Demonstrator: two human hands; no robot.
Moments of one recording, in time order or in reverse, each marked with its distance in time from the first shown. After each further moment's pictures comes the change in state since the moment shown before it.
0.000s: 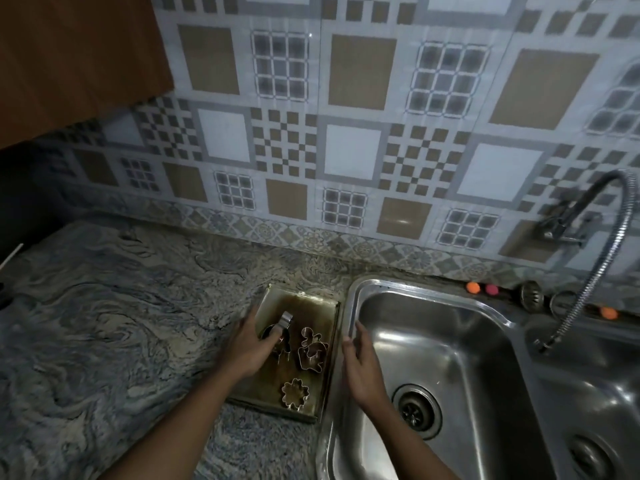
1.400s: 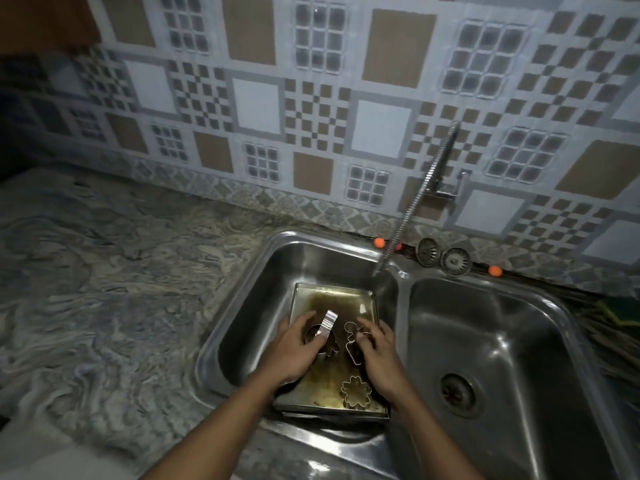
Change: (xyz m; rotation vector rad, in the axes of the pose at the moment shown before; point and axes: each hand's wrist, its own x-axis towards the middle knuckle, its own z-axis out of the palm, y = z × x) left_hand -0.192 0.185 0.236 -0.106 -0.118 0.123; right_hand -0.087 0.081 -0.290 -0.197 -0.121 0.027
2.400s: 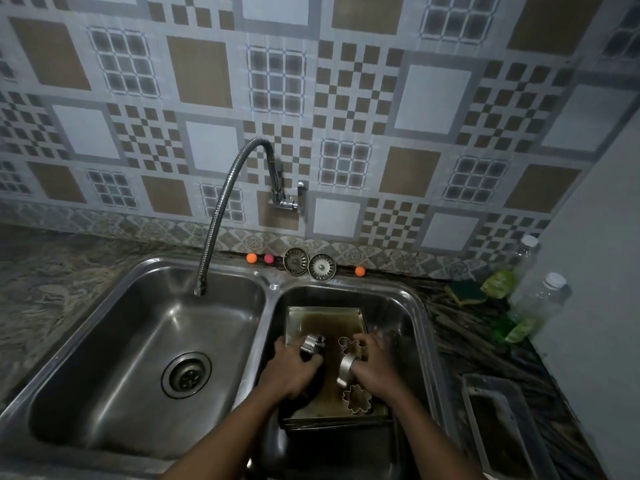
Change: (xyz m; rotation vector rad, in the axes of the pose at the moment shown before) left_hand 0.010 0.189 0.224 0.154 -0.156 0.045; right_hand -0.015 0.118 -0.267 -0.112 0.039 0.134
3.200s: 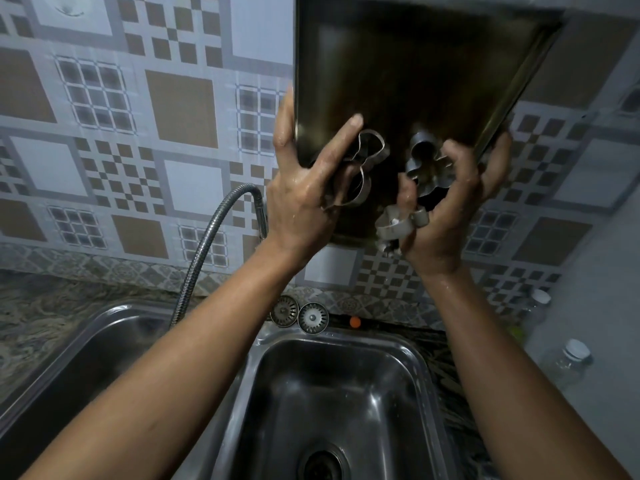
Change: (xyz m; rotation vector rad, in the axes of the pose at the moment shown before) left_hand 0.049 0.234 -0.221 -0.083 1.300 1.178; right_hand 0.078 -0.247 -0.166 -0.034 1.143 -1.225
